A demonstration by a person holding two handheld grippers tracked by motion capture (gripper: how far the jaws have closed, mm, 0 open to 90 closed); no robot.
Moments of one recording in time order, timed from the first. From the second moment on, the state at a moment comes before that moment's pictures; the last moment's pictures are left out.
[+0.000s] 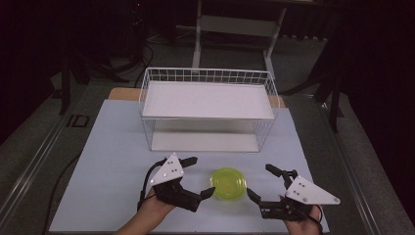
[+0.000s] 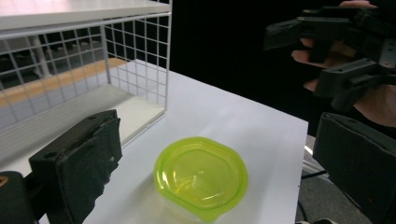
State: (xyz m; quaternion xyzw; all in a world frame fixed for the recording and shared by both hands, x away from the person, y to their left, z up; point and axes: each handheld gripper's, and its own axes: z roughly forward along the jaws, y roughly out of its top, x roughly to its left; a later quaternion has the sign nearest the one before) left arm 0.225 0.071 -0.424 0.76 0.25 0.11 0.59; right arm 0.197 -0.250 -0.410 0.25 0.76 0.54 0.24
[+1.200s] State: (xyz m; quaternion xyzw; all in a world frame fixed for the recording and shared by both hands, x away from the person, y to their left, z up) left arm 0.272 0.040 -0.490 0.76 0.44 -0.05 0.48; right arm 0.270 -0.256 -0.466 0.42 0.77 0.47 0.04
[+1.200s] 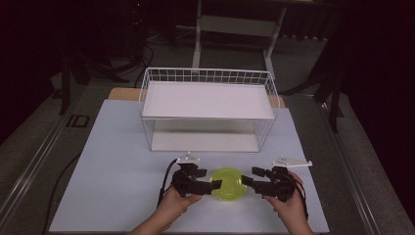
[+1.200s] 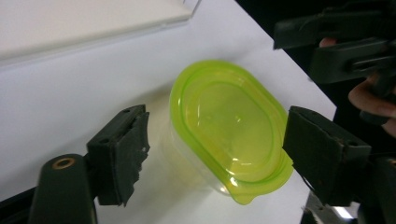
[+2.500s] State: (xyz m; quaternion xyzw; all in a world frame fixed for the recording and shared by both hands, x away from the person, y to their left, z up) left arm 0.259 0.051 -0.489 0.74 0.49 -0.08 0.46; right arm 0.265 -0.233 -0.473 0.49 0.76 0.42 -0.04
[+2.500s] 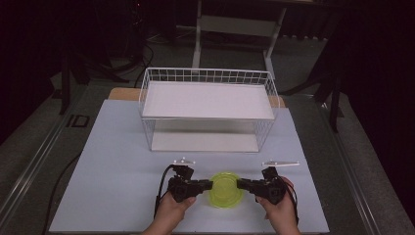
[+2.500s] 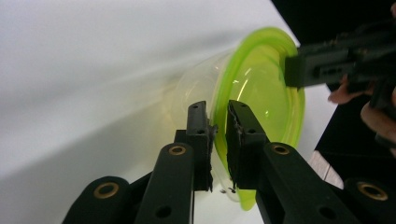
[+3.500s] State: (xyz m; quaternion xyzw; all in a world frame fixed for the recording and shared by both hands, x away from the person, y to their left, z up) left arm 0.285 0.084 -0.371 0.74 0.46 -0.03 0.49; right arm 0.295 -0.206 -0.366 0.44 0.76 0.48 -0.01
